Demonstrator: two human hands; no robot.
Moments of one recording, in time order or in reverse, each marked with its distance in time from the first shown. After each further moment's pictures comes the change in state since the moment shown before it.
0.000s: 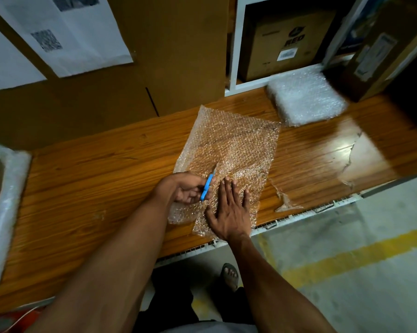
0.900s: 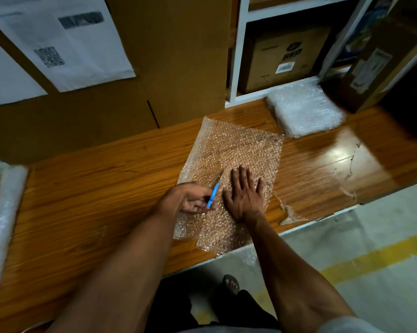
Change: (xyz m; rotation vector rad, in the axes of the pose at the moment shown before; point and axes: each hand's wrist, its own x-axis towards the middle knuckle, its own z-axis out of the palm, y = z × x) left_hand 0.012 0.010 -0.004 -0.007 0.003 0.039; right_hand 0.080 0.038 -0.026 -0.017 -0.005 0.080
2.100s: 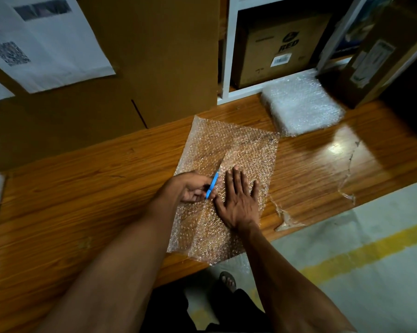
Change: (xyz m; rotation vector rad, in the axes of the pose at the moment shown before) left_hand 0.039 0.044 -0.001 0.035 -0.004 0.038; right_hand 0.000 0.000 0.002 0.006 0.045 0.007
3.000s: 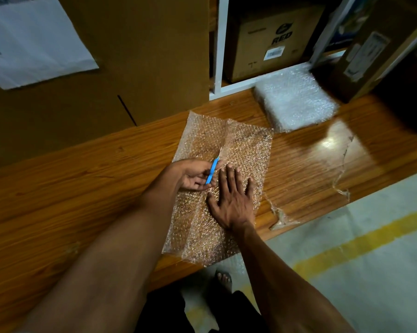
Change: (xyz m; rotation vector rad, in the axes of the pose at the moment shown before) left_hand 0.015 0.036 0.007 -0.037 -0.043 -0.017; right_hand 0.002 0.001 0.002 -0.036 -0.008 0.001
